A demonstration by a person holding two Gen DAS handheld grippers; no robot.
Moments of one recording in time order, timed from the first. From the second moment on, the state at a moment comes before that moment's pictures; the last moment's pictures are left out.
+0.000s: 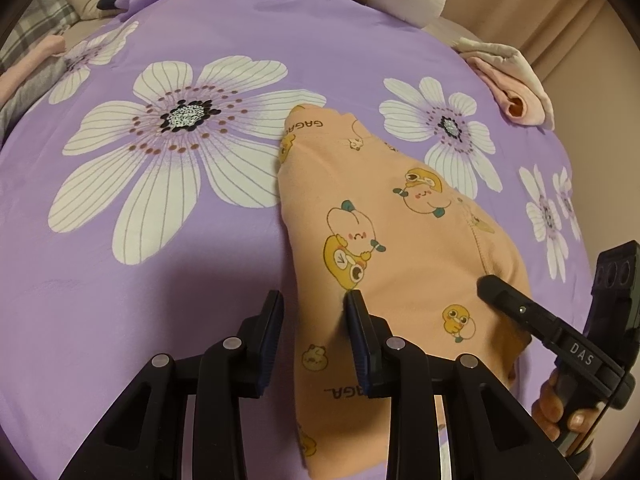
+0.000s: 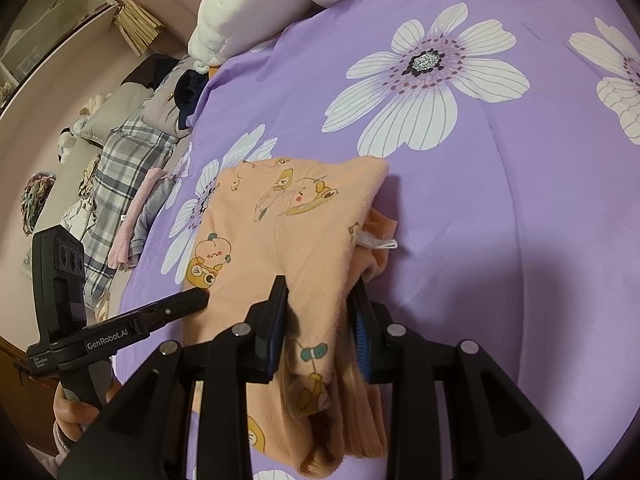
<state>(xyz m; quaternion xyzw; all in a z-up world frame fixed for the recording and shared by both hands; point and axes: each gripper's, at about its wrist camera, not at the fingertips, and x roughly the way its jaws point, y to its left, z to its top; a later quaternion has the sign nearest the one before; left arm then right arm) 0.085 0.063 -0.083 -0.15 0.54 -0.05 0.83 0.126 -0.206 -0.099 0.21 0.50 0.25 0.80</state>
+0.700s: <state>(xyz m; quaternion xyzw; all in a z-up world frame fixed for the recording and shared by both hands) 0.069 0.065 -0.081 -0.14 0.53 -0.03 0.83 0.115 -0.210 -0.094 0.20 0.50 0.24 0.81</state>
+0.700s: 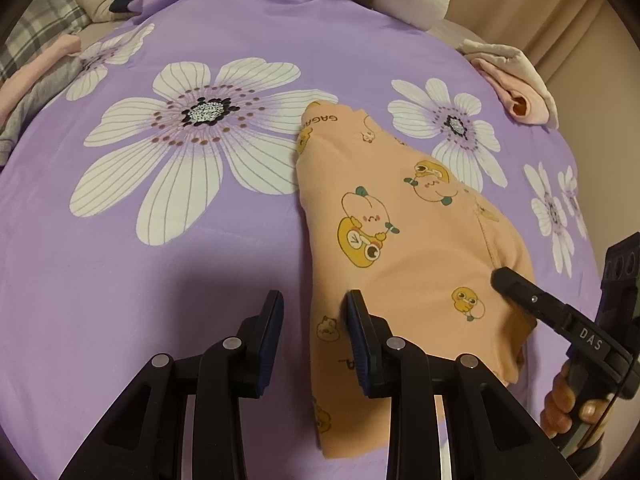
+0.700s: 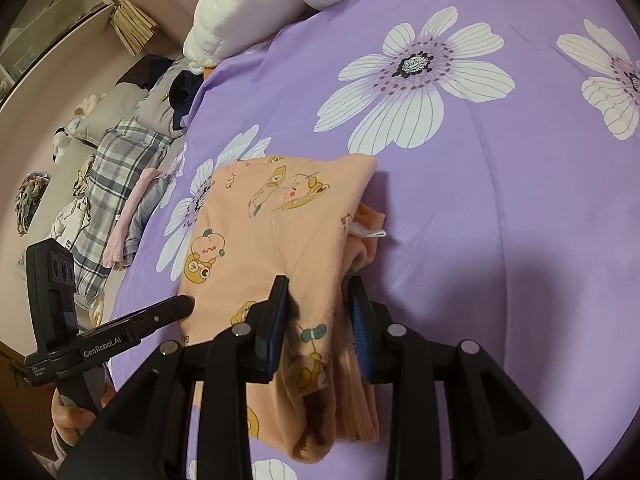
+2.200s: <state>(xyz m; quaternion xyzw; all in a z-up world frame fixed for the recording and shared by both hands) 0.040 0.015 -0.082 -0.06 0.51 -0.08 0.85 0.165 -0.170 -0.084 0.05 0.51 0.24 0.82</state>
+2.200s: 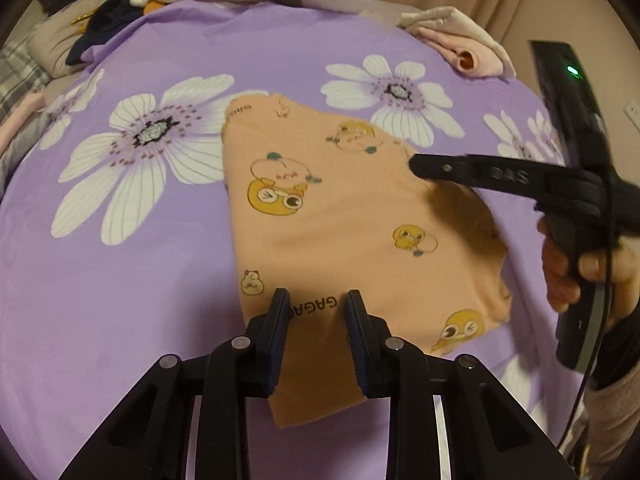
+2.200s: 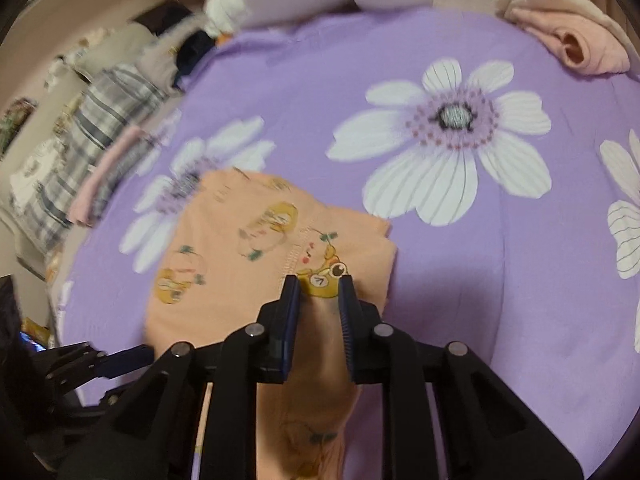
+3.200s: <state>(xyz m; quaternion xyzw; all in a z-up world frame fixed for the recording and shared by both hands) 0.122 0.030 -0.097 -0.08 0.50 -0.05 0.86 0.078 -0.175 -0.093 0.00 0.50 0.29 0.82</state>
